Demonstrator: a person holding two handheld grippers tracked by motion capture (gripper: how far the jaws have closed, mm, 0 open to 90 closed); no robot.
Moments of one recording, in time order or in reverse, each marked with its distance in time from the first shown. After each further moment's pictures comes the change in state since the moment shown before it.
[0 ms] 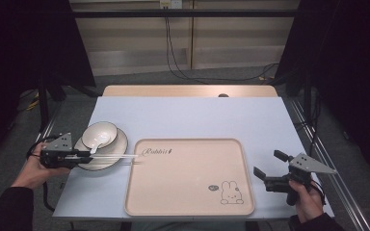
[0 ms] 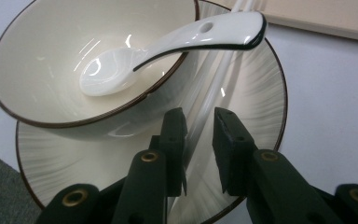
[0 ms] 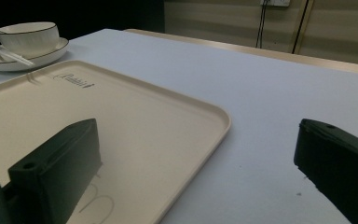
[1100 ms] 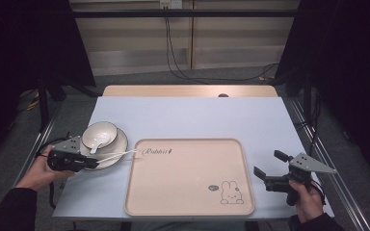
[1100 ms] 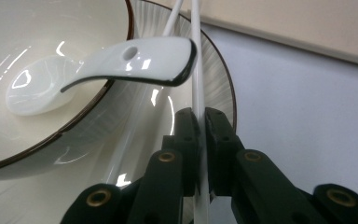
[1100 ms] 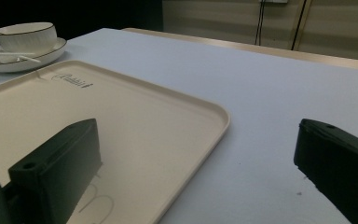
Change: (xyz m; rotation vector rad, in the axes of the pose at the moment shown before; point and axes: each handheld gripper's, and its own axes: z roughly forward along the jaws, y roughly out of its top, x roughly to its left) left arm -0.012 0.014 0.009 0.018 -0.132 -0.051; right arm -0.001 0.000 0.000 0.006 -0.004 0.012
